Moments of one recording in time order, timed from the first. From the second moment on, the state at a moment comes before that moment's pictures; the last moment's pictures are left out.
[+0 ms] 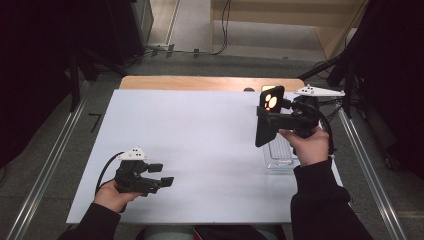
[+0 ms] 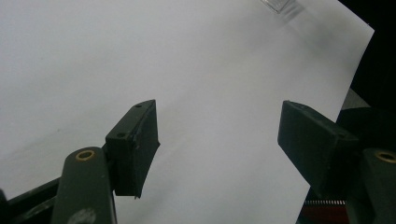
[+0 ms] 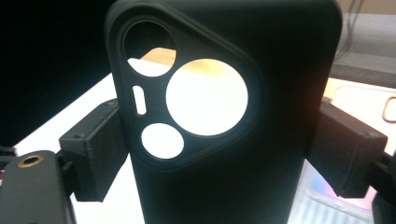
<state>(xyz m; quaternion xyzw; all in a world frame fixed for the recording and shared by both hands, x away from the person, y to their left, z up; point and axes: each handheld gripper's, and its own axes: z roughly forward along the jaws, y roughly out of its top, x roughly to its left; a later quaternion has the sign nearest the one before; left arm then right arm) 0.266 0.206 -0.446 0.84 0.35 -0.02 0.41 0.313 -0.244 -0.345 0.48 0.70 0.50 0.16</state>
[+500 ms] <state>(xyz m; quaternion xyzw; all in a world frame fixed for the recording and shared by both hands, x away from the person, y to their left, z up) 0.265 0.205 -0.446 0.84 0.34 -0.02 0.42 0.332 -0.272 -0.359 0.53 0.67 0.48 0.20</state>
